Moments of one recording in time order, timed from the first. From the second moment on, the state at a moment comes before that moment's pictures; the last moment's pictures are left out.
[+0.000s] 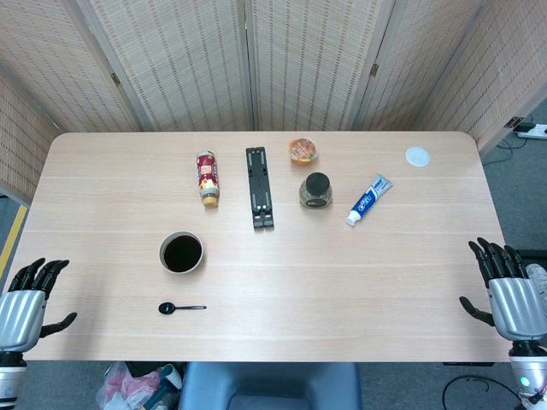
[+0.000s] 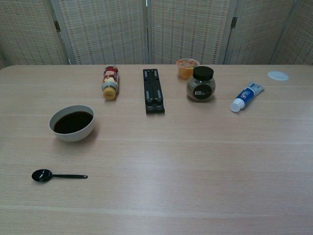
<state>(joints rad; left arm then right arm) -0.10 -1.14 -0.04 -1.64 1.49 1.48 0.16 0.06 -1.14 0.06 -1.59 -1.51 1.51 -0.09</state>
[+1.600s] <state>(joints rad) -0.20 -1.12 -0.03 -1.65 1.62 1.40 0.11 0.05 -1.11 0.07 -1.58 -1.53 1.54 -0.05</state>
